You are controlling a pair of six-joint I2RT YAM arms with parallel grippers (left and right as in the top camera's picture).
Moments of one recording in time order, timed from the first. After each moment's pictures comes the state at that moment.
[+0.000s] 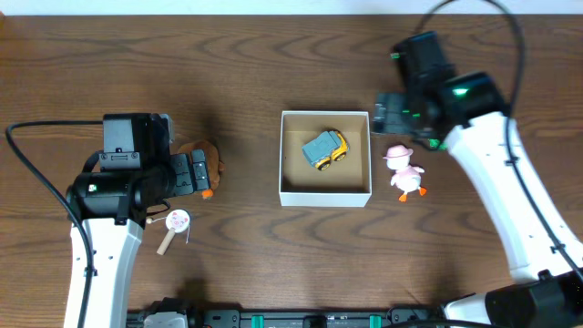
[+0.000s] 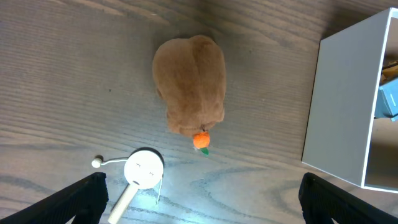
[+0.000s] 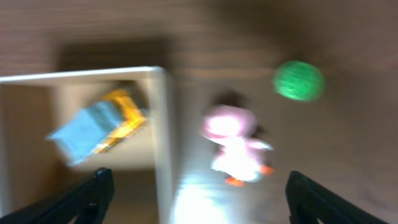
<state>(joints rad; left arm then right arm) 0.02 1.14 1.09 -1.05 0.08 -0.16 0.31 1.62 1.61 -1.20 0.16 0.43</state>
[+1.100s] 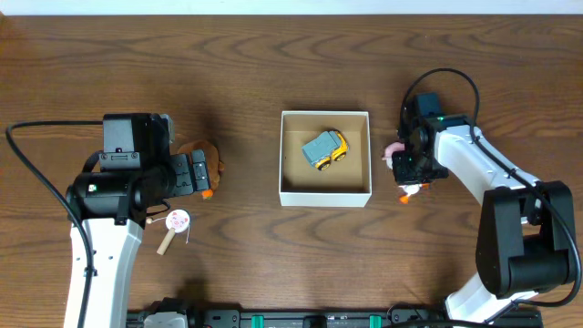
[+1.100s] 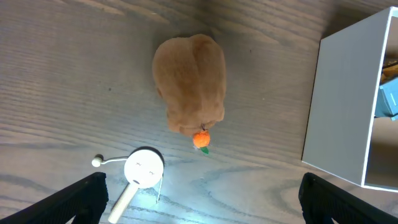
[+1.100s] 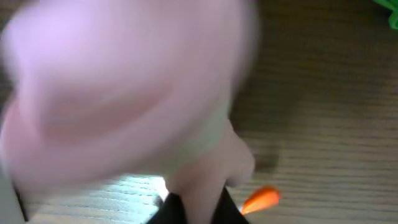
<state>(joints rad) 0.02 1.14 1.09 -1.05 0.08 -0.16 0.15 1.81 1.10 -0.83 0.05 0.09</state>
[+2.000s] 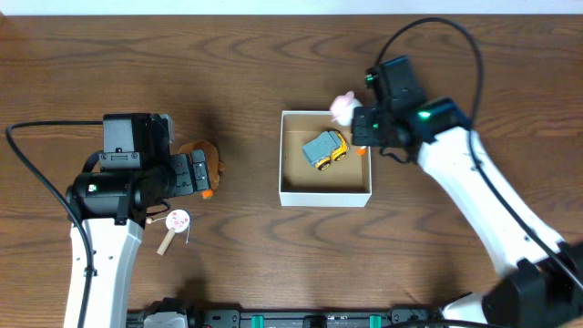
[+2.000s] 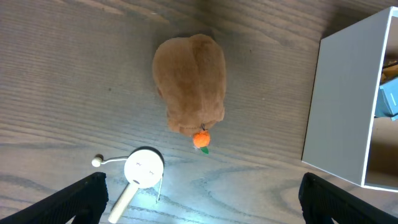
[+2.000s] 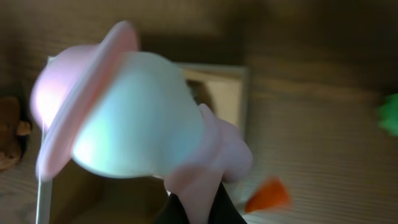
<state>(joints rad) 0.02 1.14 1.09 -1.05 0.08 -0.16 0.42 1.63 1.38 -0.85 -0.01 0.45</state>
